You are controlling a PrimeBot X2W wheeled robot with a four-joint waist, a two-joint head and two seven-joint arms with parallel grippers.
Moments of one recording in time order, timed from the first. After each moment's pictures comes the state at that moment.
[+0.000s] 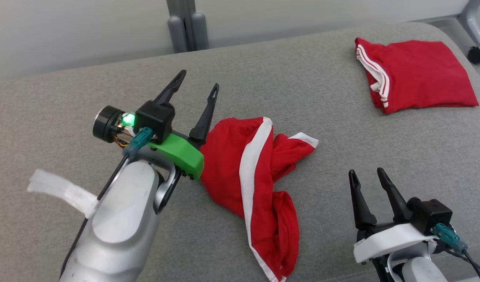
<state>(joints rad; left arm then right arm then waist) -0.61 0.10 -0.42 0.44 -0.20 -0.13 -0.19 -0.04 -0.07 0.10 0.18 0.27 0.13 -0.26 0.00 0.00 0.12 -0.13</state>
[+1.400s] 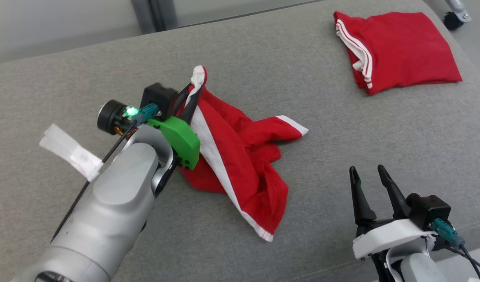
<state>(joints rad) -0.89 0.14 -0.82 0.88 -0.57 -0.08 -0.24 -0.08 -0.05 0.08 0.22 0.27 0.13 -0.26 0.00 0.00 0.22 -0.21</state>
